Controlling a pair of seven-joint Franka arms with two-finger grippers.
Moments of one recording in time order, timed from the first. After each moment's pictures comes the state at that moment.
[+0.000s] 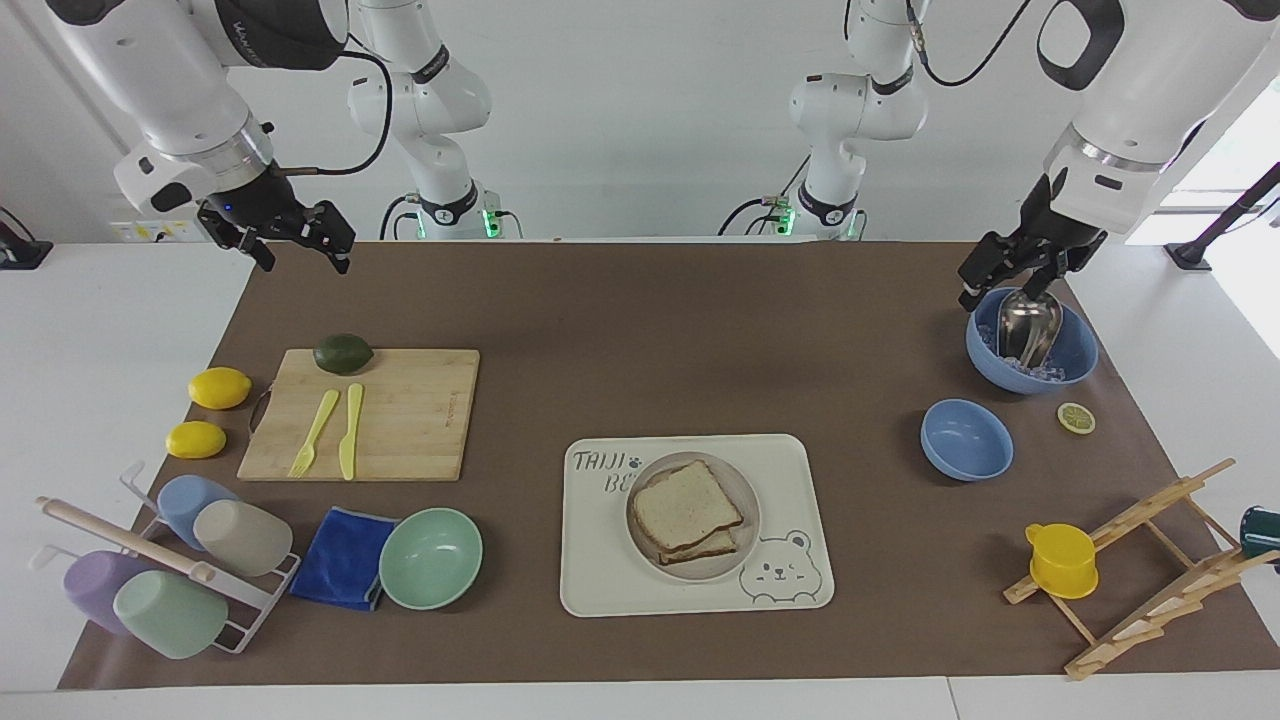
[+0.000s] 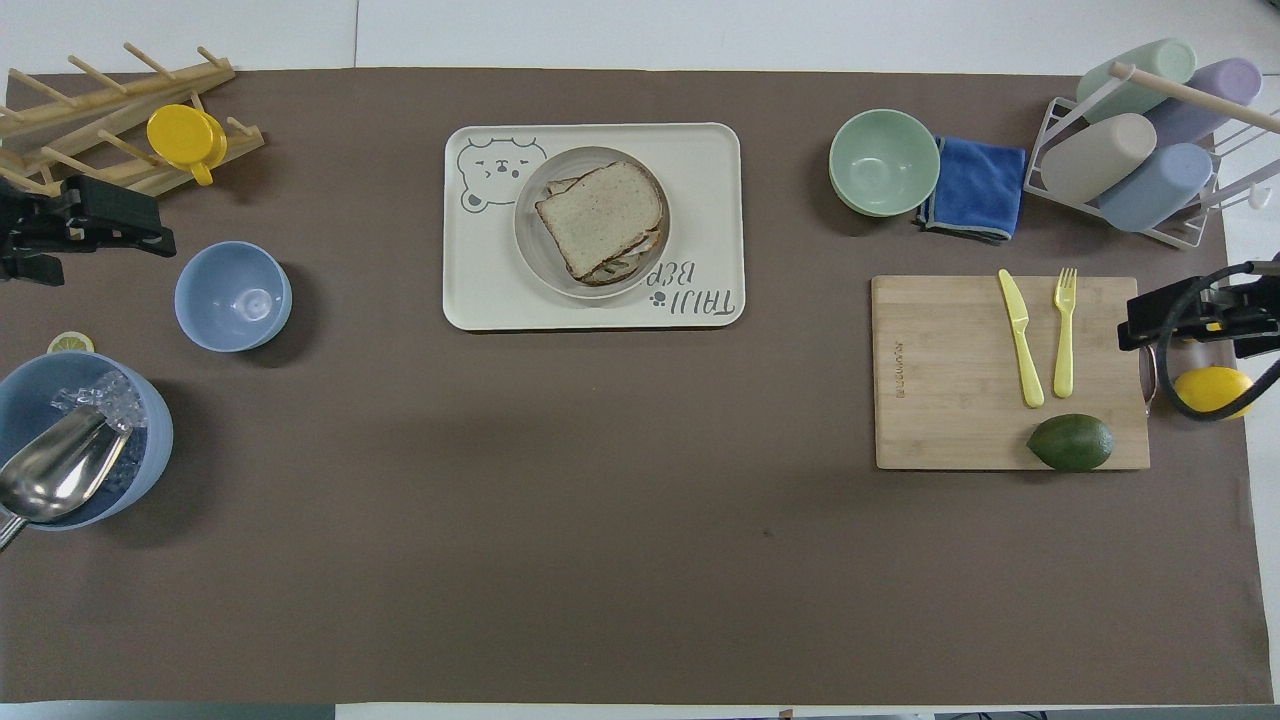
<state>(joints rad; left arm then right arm) -0.17 0.04 0.08 -1.50 -0.06 1.58 -0.20 0.08 -0.03 -0.13 -1.63 0.01 1.50 0.04</state>
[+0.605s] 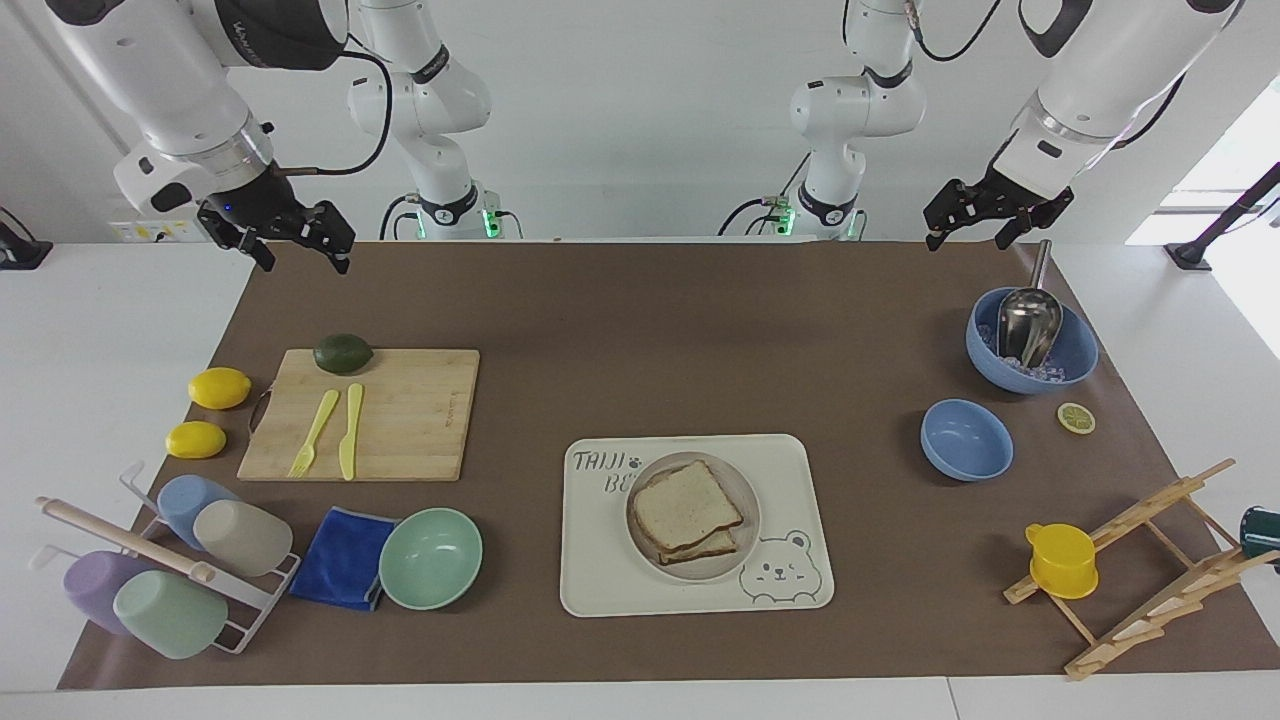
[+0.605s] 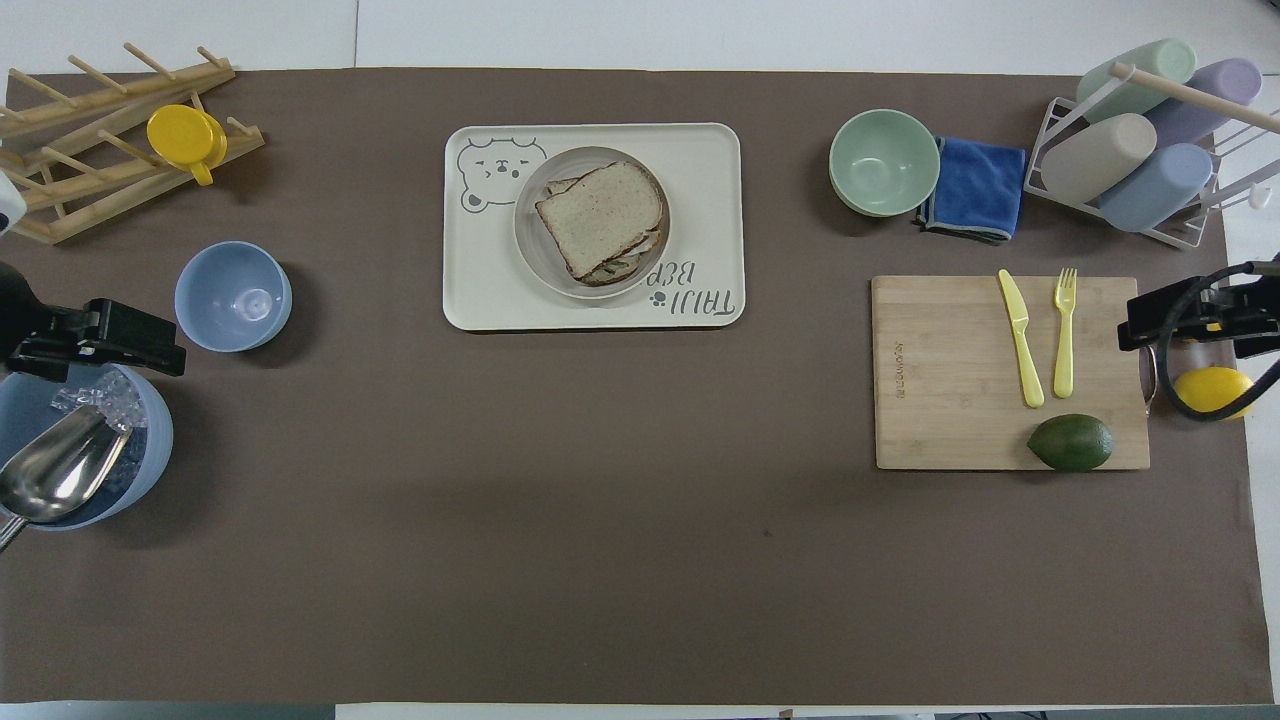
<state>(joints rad) -0.04 -0.06 -0.07 -1.61 -0.05 1.45 -0.07 0.08 -0.03 -0.13 -1.63 0.01 1.50 0.04</state>
